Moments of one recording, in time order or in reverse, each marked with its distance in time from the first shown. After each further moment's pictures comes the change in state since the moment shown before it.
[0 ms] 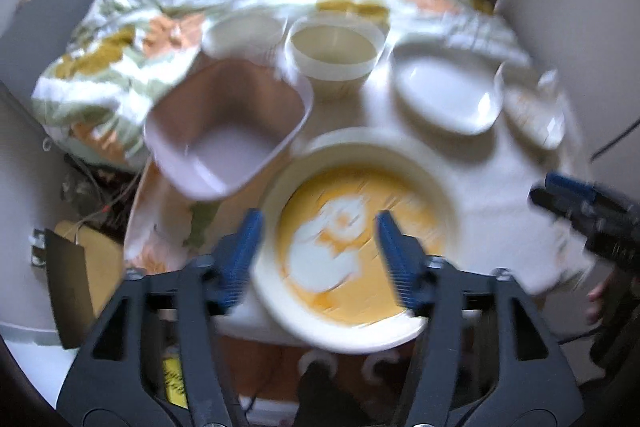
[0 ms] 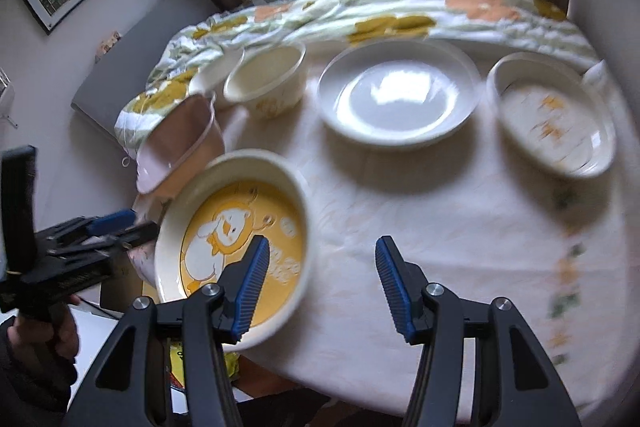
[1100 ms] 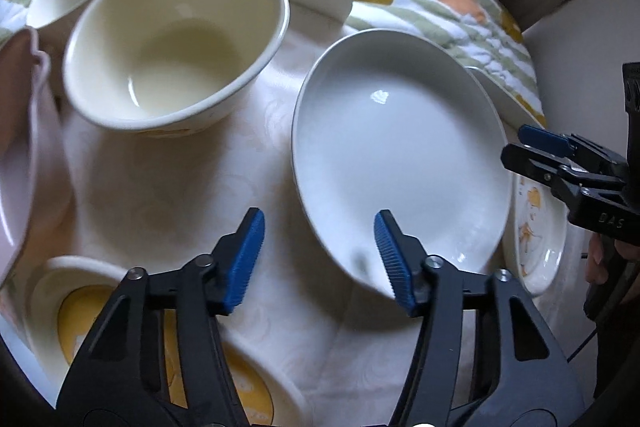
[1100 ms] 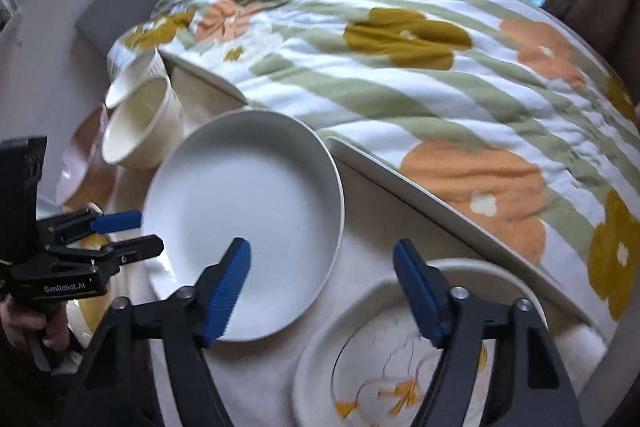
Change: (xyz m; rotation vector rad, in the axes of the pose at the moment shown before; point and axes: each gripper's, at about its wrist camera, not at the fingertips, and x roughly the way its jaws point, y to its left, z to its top) left arm 0.199 -0.089 0.093 -0.289 0.241 -0.116; right arm 0.128 -0.123 0.176 -0.382 0.273 0.051
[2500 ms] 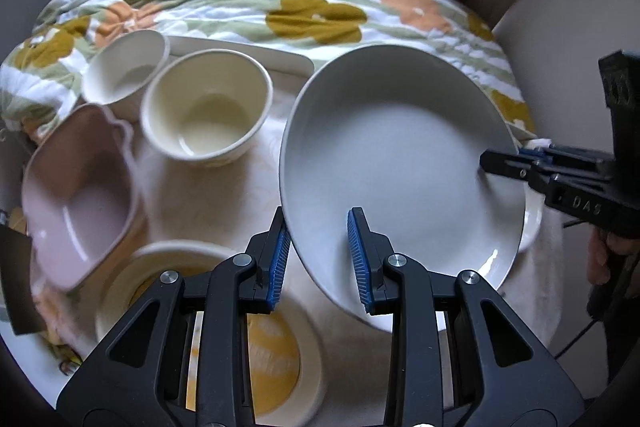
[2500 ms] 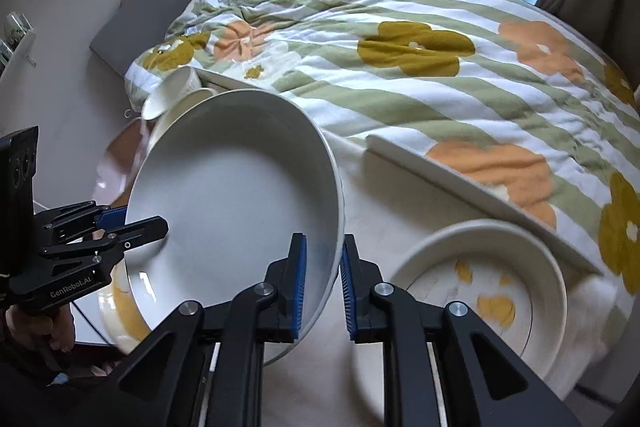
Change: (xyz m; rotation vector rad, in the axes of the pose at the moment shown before) left arm -0.109 -0.017 -0.035 0.172 -0.164 0.029; right arm -0.062 0.040 -0.034 0.094 -0.095 0.051
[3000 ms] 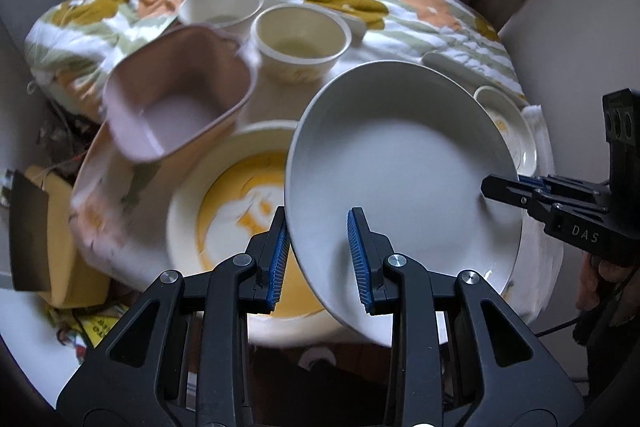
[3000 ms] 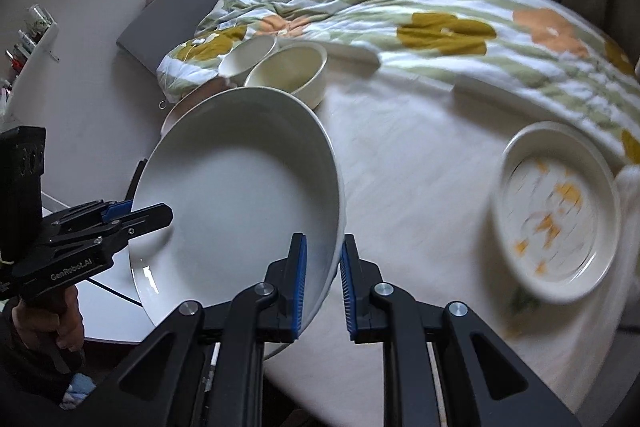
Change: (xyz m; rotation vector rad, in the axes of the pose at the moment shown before) left arm -0.073 0.075 -0.098 -0.055 0.022 0.012; right arm -0.007 0.102 -0.079 0.062 -0.004 0.068
